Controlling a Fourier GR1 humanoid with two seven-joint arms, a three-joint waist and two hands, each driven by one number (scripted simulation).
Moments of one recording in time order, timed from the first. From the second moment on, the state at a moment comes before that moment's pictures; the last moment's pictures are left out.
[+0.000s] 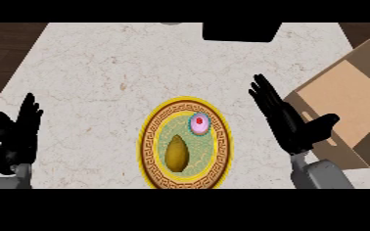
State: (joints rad) left arm -0.03 0.48 -0.04 -1.31 0.29 0.42 0.08; right arm -0.17 -0.31 0.32 -1.46 -0.46 -0.05 -0.04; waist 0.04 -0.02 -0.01
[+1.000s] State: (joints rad) left arm -0.10 0.51 -0.27 -1.35 0.10 0.24 -0.06; right arm 0.24 -0.31 0.10 -1.56 0.07 -0.41 -1.02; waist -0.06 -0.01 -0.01
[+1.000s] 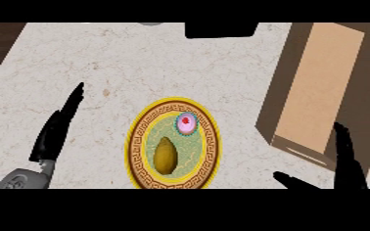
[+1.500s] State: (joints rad) left arm -0.15 0.49 -0.27 -1.30 0.08 0.21 -0.07; right arm 0.58 -0.30 0.32 -1.88 0.55 -0.59 -0.68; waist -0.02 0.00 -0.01
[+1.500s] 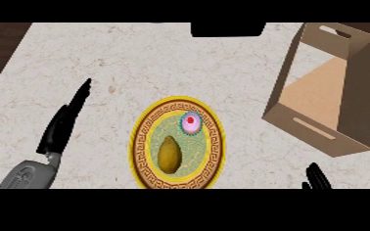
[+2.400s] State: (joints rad) left arm -0.17 0.43 -0.25 -1.28 0.02 0.17 -0.07; right arm 0.50 -0.02 0.63 -2.06 1.37 -0.26 0.16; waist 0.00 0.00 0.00
